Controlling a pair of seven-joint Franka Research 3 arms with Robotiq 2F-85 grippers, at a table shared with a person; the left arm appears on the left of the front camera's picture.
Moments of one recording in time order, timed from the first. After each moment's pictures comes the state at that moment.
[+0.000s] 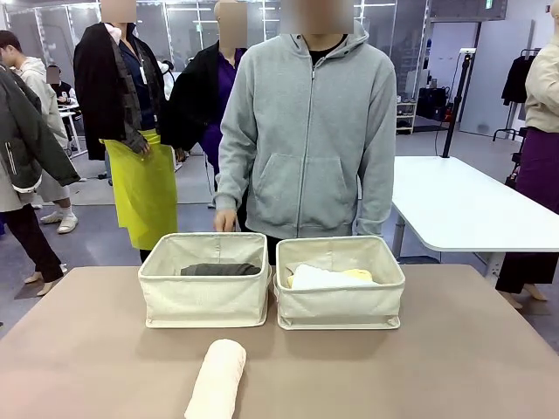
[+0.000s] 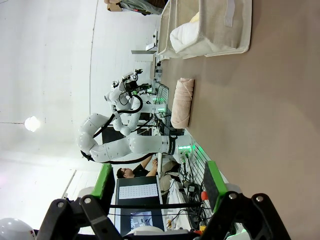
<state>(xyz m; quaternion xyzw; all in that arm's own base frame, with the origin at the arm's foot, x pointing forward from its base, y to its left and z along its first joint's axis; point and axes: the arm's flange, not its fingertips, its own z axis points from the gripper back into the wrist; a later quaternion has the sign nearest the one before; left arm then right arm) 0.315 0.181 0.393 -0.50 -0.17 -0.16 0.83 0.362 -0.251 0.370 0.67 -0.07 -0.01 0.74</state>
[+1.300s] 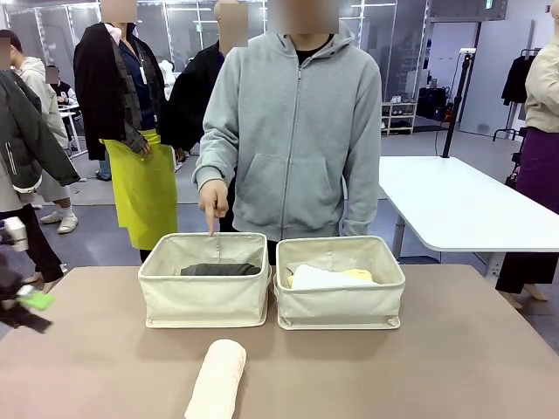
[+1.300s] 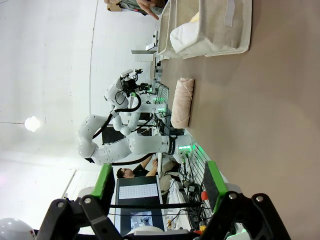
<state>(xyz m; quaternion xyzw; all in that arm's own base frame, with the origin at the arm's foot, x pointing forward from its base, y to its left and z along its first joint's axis) 0.338 0.082 0.411 -0.49 -0.09 -0.19 0.85 0.362 -0.250 0.370 0.67 -0.07 -0.01 0.74</state>
